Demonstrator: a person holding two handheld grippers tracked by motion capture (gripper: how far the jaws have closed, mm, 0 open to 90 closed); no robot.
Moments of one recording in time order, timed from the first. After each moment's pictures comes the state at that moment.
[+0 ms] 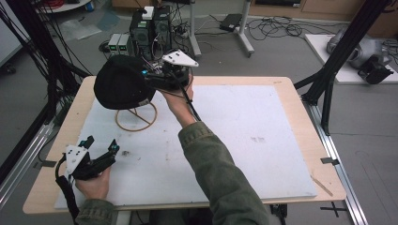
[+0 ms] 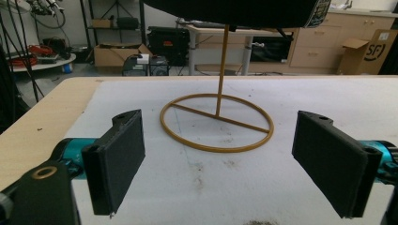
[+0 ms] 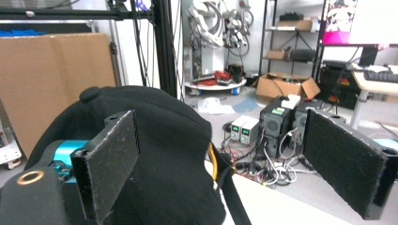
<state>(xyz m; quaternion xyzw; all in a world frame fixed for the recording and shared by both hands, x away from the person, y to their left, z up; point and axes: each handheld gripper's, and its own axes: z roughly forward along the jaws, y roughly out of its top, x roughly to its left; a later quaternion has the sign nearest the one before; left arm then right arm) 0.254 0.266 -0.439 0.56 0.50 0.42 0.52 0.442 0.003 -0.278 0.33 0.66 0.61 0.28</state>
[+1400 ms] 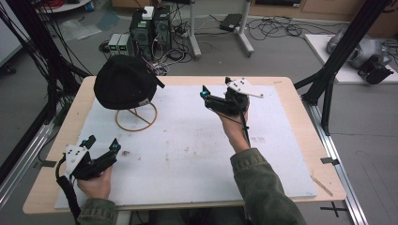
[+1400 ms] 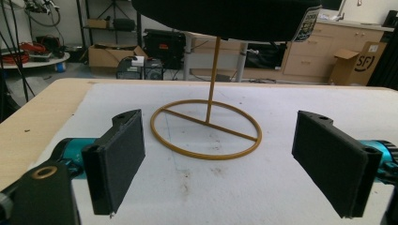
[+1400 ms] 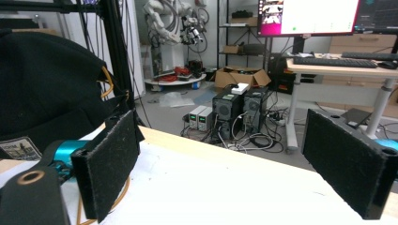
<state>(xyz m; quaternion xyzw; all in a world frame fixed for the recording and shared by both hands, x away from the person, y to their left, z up) 0.252 0.260 -0.435 0.55 0.50 0.40 0.54 0.397 -0.151 -0.321 0.38 0.63 0.59 0.33</state>
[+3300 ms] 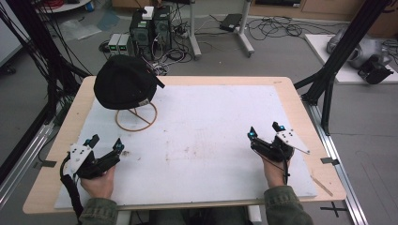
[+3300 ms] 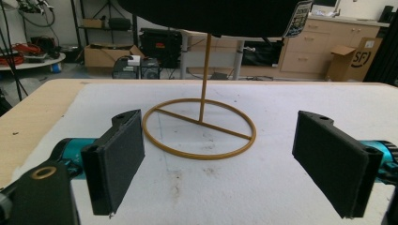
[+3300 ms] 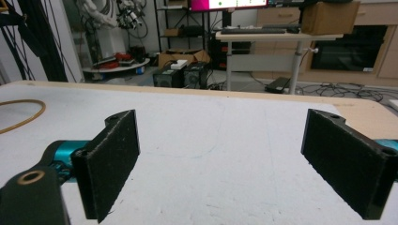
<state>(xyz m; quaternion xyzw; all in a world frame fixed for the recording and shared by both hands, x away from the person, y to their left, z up) 0.256 0.253 -0.436 0.55 0.49 0.40 0.54 0.309 -0.282 -0.418 0.47 0.59 0.53 0.38</state>
